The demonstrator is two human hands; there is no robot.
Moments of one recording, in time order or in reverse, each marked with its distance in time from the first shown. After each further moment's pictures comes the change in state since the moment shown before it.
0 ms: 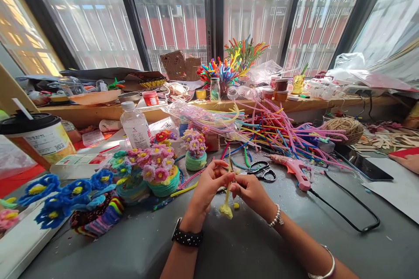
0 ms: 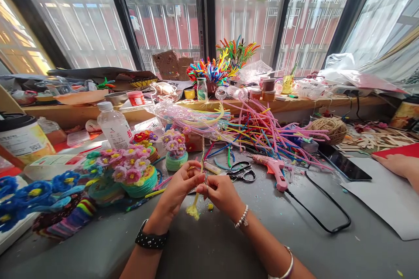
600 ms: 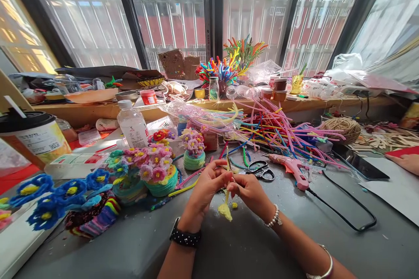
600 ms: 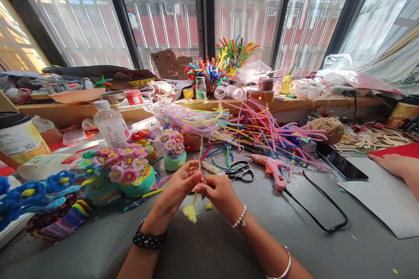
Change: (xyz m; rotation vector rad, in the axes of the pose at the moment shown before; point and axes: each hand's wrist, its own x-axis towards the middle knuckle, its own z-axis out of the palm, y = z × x) left_hand -0.002 0.001 0.001 -0.046 -0.045 -0.037; right_hand -0.001 -0.001 0.001 0.020 0.020 0.001
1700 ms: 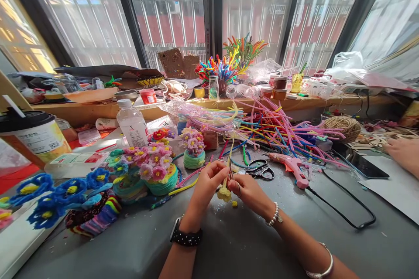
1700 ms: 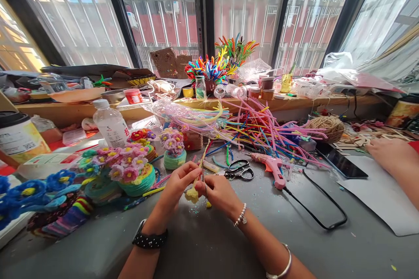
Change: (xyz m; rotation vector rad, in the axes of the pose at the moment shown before) left_hand -0.002 0.005 0.005 0.221 0.101 0.101; right_hand -0.002 -0.006 -0.004 -0.045 -0.117 -0.009
